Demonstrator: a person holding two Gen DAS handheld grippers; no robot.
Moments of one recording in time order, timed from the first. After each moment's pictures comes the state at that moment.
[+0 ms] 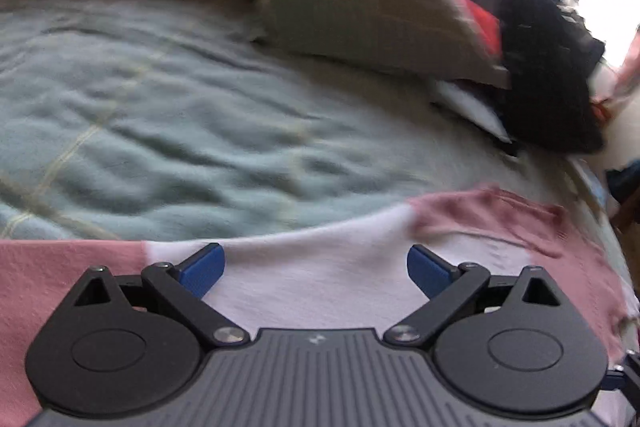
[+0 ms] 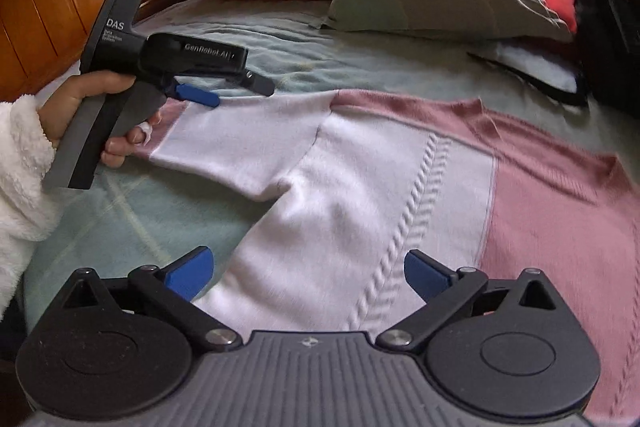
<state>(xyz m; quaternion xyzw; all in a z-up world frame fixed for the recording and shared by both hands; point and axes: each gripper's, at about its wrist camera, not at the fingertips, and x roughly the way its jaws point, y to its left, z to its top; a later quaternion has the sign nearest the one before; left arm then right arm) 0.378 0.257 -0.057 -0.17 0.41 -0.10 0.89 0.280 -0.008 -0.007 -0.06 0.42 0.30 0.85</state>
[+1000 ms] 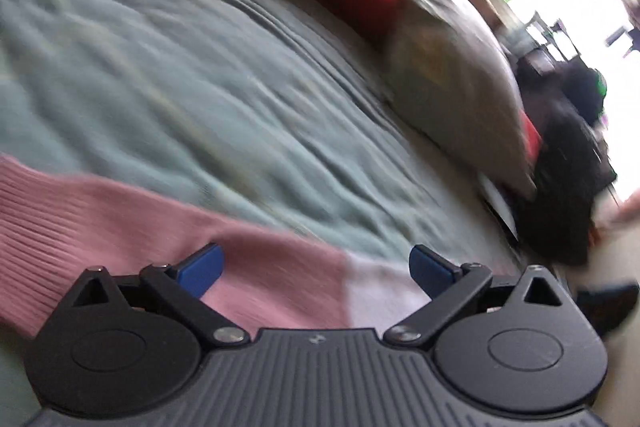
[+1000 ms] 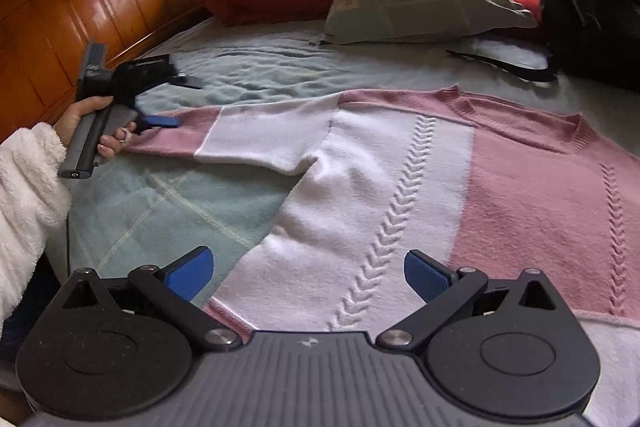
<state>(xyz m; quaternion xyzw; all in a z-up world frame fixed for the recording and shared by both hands) 0.333 0.412 -0.072 -0.35 0.38 0.02 0.85 0.216 -0.042 0.022 -0.01 0.41 0.29 0.86</state>
